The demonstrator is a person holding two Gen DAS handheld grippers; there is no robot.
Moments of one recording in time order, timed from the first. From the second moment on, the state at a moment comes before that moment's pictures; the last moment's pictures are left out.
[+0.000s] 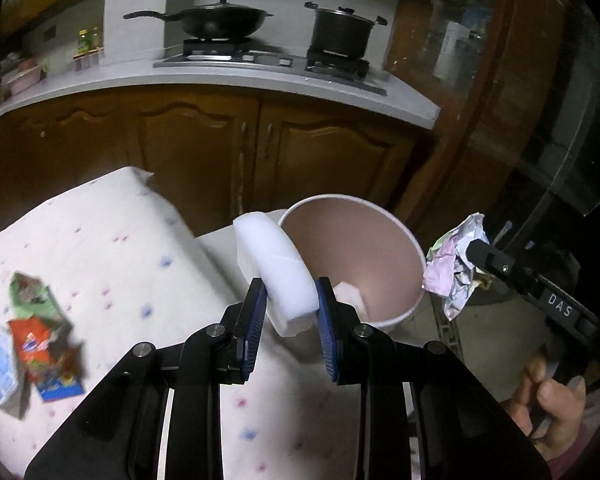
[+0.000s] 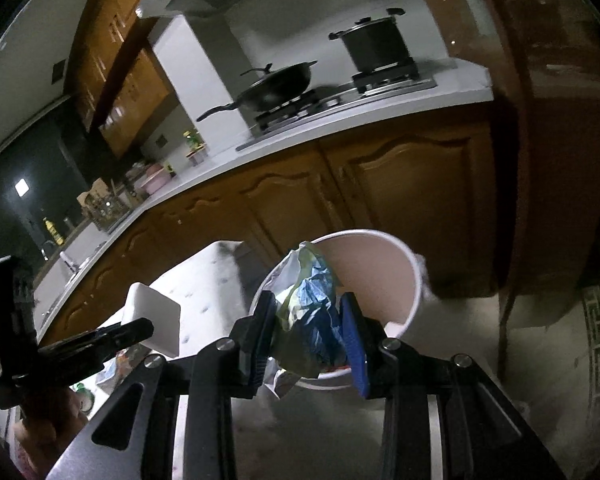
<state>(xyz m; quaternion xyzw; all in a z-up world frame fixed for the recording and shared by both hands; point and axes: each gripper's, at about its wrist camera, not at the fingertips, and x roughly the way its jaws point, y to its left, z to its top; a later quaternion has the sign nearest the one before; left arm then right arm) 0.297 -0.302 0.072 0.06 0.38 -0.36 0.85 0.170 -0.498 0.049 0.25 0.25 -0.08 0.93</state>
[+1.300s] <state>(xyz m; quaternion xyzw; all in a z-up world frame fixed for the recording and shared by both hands) 0.321 -0.375 0.017 0.08 0.39 -0.37 0.84 0.203 -0.542 0.014 0.28 0.26 -0.11 0.92</state>
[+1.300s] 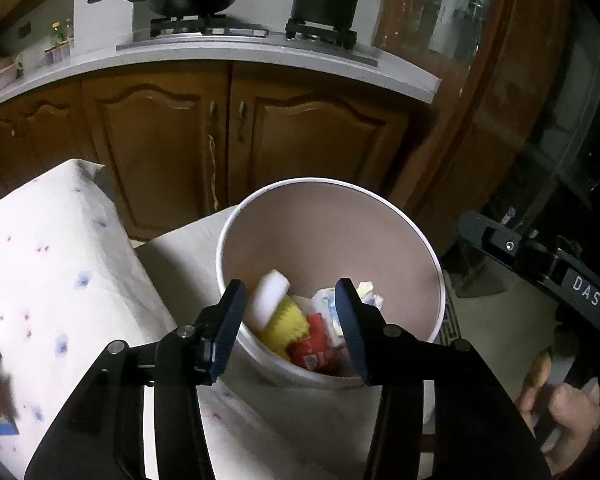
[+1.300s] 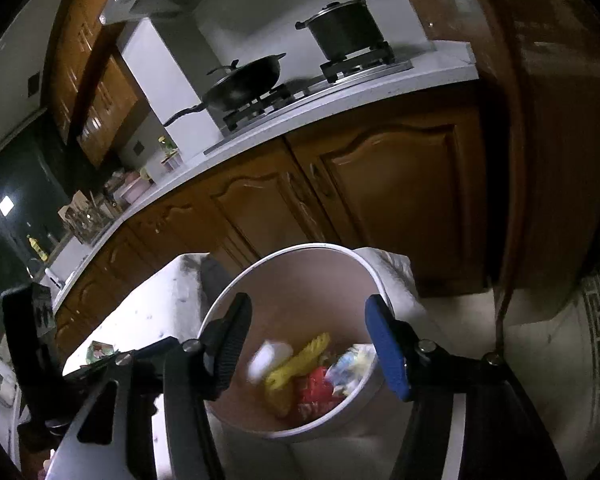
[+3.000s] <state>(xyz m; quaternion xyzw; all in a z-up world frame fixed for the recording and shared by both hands) 0.300 0.022 0.045 -0.05 0.39 -0.13 0.91 0.233 -0.308 0.038 0.23 0.28 0.07 0.93</state>
